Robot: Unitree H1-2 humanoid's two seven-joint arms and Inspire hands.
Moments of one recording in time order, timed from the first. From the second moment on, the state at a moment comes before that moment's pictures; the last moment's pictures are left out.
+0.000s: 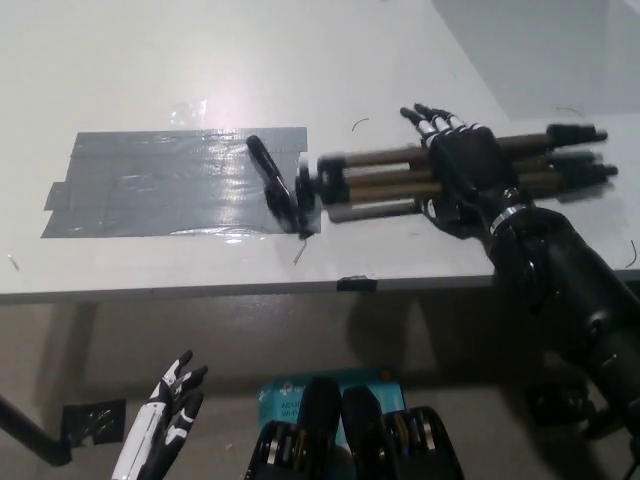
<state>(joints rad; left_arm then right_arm) 0.03 0.17 -0.06 0.25 0.12 -0.36 -0.05 -0.87 -0.24 0.47 0.81 -0.86 -0.11 -0.16</state>
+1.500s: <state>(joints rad) 0.04 0.17 -0.06 0.28 0.11 -0.36 -0.05 -0.51 -0.44 0.20 -0.10 -0.15 0.19 0.43</state>
